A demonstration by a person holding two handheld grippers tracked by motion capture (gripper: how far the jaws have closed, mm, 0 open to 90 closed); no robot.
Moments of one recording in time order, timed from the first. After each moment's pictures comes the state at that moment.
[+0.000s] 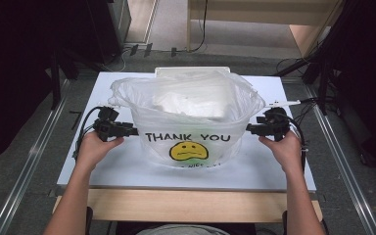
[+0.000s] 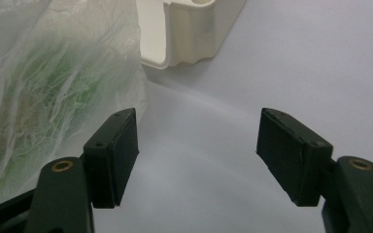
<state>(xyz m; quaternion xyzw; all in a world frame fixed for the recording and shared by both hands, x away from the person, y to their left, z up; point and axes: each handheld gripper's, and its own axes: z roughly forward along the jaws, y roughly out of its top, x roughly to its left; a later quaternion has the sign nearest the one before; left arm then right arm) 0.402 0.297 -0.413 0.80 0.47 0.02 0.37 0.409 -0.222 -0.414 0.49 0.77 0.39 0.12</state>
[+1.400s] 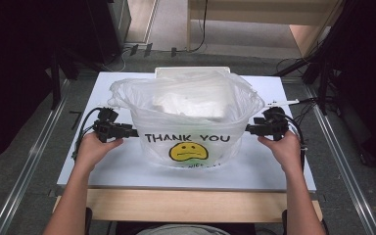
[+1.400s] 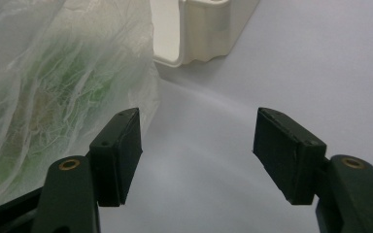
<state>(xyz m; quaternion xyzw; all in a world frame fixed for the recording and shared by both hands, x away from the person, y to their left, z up) 0.402 0.301 -0.416 0.80 0.47 0.00 0.37 0.410 -0.220 -0.414 0.48 0.78 0.39 0.10</state>
